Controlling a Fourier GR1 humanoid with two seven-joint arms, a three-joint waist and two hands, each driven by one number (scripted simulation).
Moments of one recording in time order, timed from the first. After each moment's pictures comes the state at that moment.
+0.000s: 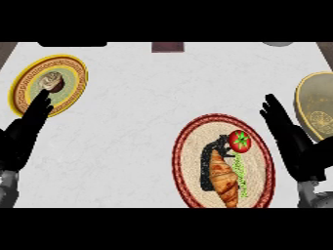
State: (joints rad) left arm -0.10 0.50 -0.11 -1.47 0.23 0.13 0.08; right arm -0.08 -0.42 0.27 -1.63 -0.33 -0.24 0.11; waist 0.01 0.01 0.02
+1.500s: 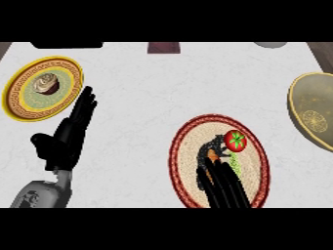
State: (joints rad) left arm -0.15 0.25 -0.23 -1.54 0.14 0.26 0.06; right arm 0.25 -0.22 0.82 -2.02 1.22 -0.42 0.42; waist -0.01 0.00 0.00
